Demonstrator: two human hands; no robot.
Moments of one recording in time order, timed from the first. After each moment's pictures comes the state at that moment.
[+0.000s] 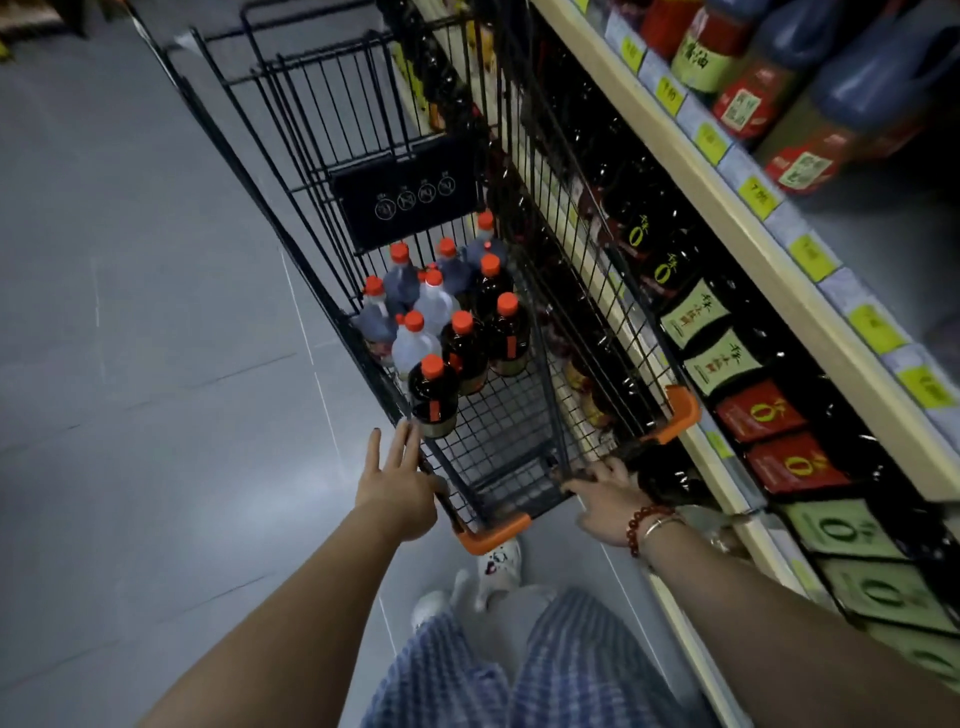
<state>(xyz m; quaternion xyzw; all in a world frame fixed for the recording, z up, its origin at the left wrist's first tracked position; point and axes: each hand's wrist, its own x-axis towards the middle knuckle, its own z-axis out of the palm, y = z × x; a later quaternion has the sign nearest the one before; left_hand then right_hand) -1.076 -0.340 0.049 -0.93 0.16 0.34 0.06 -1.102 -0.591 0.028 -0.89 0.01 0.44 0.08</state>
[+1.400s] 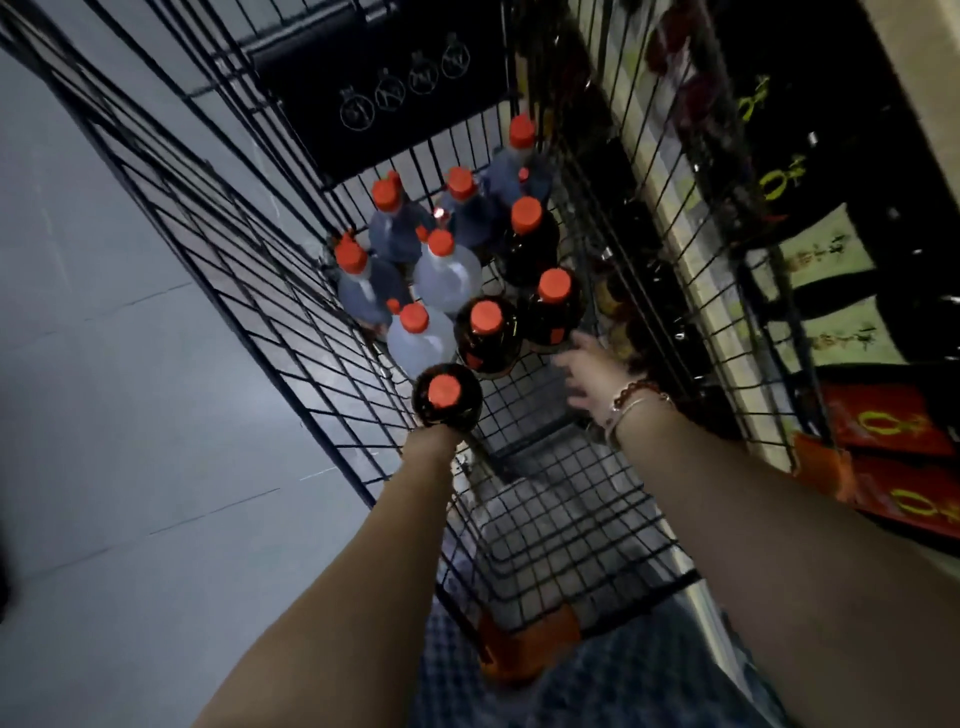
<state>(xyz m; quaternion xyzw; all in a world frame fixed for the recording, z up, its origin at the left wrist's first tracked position) -0.993 -0.417 -0.065 -0.59 -0.54 0.37 -0.48 -0.935 -0.585 -0.059 -0.65 0.39 0.36 0.54</state>
